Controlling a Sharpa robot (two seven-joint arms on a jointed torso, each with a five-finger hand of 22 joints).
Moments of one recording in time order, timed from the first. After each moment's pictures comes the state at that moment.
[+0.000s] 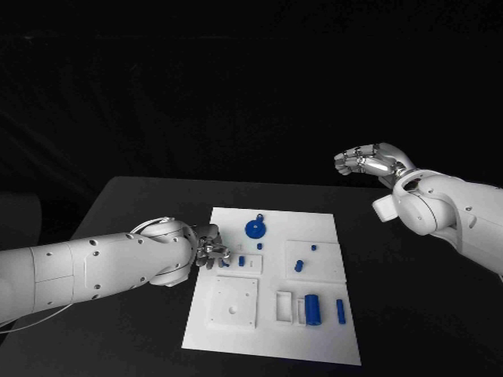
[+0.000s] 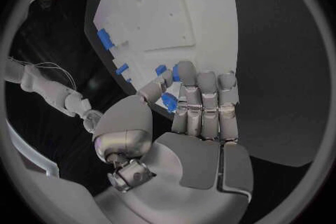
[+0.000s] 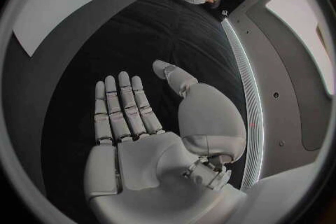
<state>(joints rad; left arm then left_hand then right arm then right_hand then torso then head) 1.27 -0.77 -0.24 1.40 -1.14 -0.13 -0.42 0.73 0.05 0.80 -0.32 0.11 1.18 0.05 0.29 0.69 1.38 -0.06 0.75 0.57 1.13 -0.11 1.20 0.61 0.04 0.94 -0.13 0.90 1.31 1.32 -0.63 -0.02 1.04 -0.46 -0.23 0.23 1.01 -0.11 0.56 -0.26 0.42 0.79 0.20 0.30 0.39 0.85 0.18 0.48 0.07 0.63 0.22 0.61 0.30 0.16 0.49 0.22 0.26 1.18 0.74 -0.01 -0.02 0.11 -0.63</state>
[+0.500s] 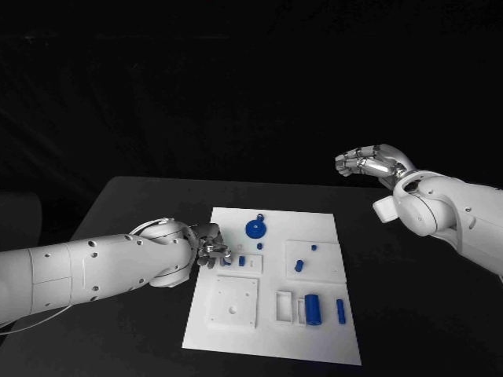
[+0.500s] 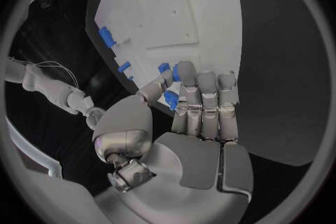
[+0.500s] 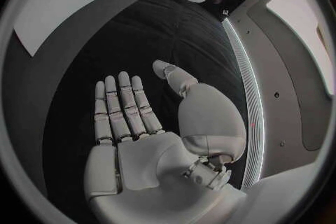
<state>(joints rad) 1.27 -0.78 -0.24 1.42 -1.14 -0.16 -0.41 0.73 0.05 0.80 -0.32 0.11 1.18 0.05 0.29 0.69 1.38 -0.06 0.75 0.57 1.13 -0.10 1.20 0.61 0.04 0.94 -0.13 0.90 1.31 1.32 -0.63 -0.02 1.03 -0.46 -0.23 0.23 1.01 -0.11 0.56 -0.26 0.42 0.79 0.20 0.31 0.39 0.85 0.18 0.48 0.07 0.63 0.22 0.61 0.30 0.16 0.49 0.22 0.26 1.18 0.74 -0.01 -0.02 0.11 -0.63</state>
